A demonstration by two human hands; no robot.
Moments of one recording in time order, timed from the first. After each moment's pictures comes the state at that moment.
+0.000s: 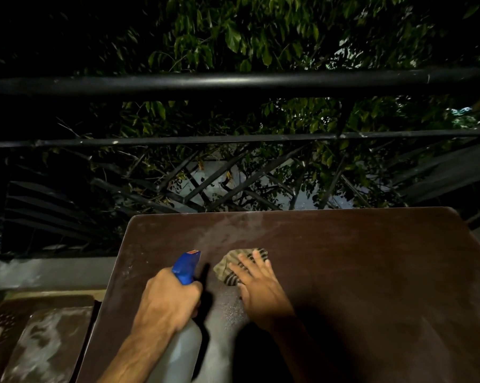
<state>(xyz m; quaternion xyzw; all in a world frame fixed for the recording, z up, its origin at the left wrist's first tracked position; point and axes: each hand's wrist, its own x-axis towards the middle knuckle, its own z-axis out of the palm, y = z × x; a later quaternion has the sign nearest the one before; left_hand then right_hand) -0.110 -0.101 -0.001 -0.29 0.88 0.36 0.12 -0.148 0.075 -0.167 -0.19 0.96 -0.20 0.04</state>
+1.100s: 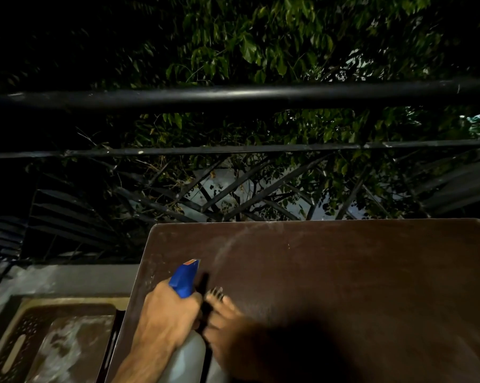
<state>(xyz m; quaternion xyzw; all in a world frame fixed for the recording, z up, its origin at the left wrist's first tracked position) -0.105 -0.147 -0.004 -0.32 0.87 0.36 0.09 -0.108 -0.014 -0.182 -0.46 0.88 -0.10 0.05</state>
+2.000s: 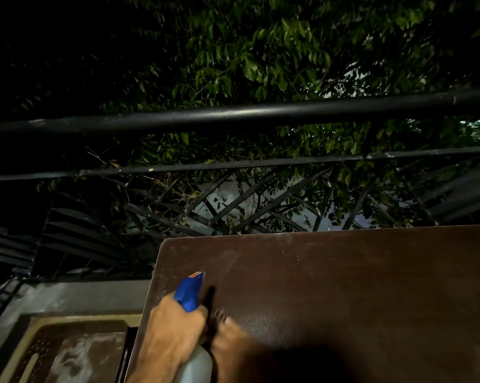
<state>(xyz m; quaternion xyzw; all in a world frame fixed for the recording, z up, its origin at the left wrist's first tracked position) -0.101 -0.156 0.011 -0.32 0.88 0.35 0.10 -0.124 -0.031 -0.168 -0.38 0.91 -0.05 0.11</state>
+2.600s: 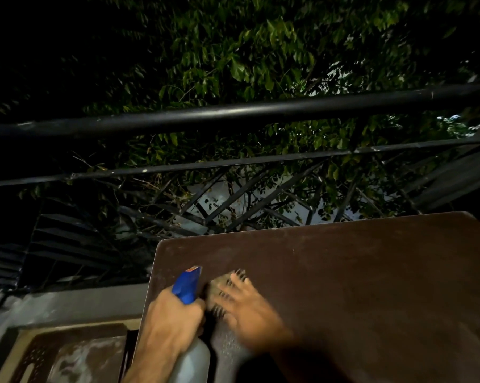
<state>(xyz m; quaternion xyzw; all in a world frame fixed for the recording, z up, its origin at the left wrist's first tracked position) -0.103 -0.169 0.012 -0.30 0.88 0.36 0.10 -0.143 -0.016 -0.152 -0.36 0.92 -0.16 0.07</state>
